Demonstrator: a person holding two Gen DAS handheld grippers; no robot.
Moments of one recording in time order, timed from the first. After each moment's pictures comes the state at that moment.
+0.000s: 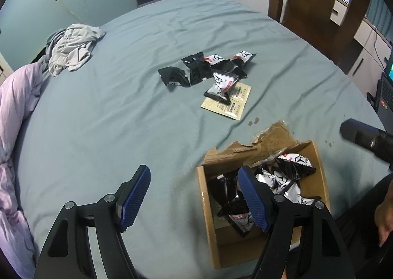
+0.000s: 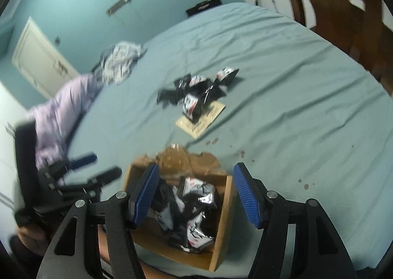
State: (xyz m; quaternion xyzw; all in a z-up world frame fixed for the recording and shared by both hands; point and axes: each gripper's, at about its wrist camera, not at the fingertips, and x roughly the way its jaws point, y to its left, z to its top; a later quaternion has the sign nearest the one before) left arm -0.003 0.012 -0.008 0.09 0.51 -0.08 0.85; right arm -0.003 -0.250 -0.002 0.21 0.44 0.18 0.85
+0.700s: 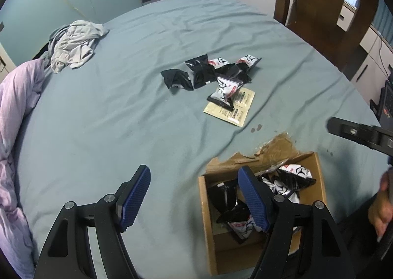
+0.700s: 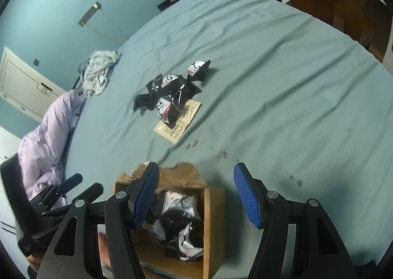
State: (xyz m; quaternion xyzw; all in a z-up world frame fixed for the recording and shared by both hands) left arm 0.009 0.010 -0.006 0.08 0.52 -0.07 0.85; right arm 0.045 -0.257 -0.013 0.23 0.50 0.15 0.82
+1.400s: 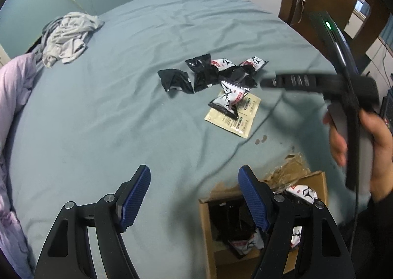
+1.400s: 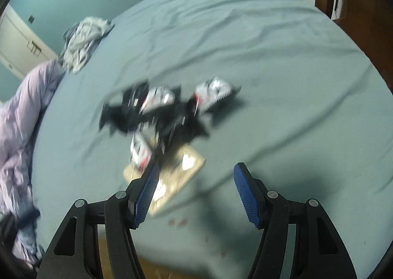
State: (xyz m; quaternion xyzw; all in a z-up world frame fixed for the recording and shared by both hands) left arm 0.046 0.014 -0.022 0.06 0.54 -0.08 0.83; right arm 0.194 -0.202 -0.051 0.12 0.52 0.15 0.83
